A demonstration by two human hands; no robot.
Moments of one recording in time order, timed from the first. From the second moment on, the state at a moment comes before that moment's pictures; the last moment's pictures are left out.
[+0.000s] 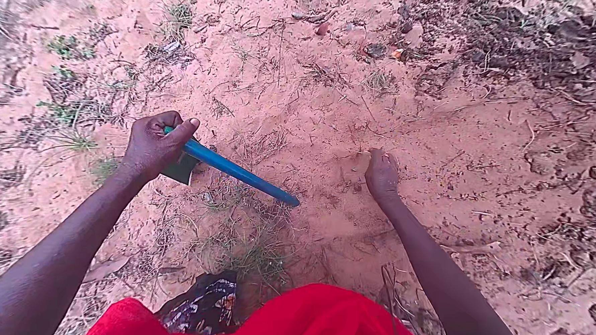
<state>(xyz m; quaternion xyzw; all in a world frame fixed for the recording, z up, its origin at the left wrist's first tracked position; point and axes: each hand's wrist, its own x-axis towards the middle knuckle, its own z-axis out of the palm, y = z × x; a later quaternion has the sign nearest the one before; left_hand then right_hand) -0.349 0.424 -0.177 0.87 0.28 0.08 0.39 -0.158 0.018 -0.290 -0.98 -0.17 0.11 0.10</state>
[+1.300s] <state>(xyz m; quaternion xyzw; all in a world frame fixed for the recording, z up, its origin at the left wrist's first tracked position) -0.367 0.447 -0.202 0.88 0.27 0.07 0.37 -0.038 0.029 -0.298 -0.92 0.14 0.01 0.36</state>
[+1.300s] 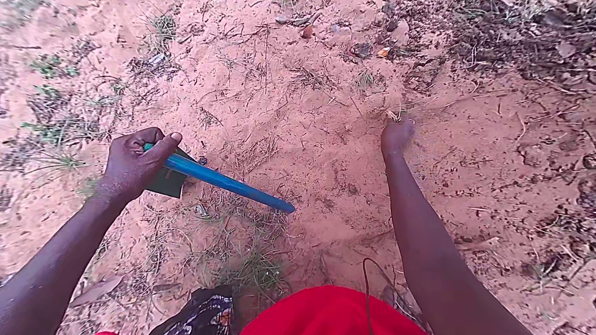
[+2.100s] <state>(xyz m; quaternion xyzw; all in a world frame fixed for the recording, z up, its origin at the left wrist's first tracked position) -0.359 0.439 -0.196 0.89 0.26 0.08 0.37 -0.017 0.081 -0.306 -0.92 0.03 0.05 0.39</state>
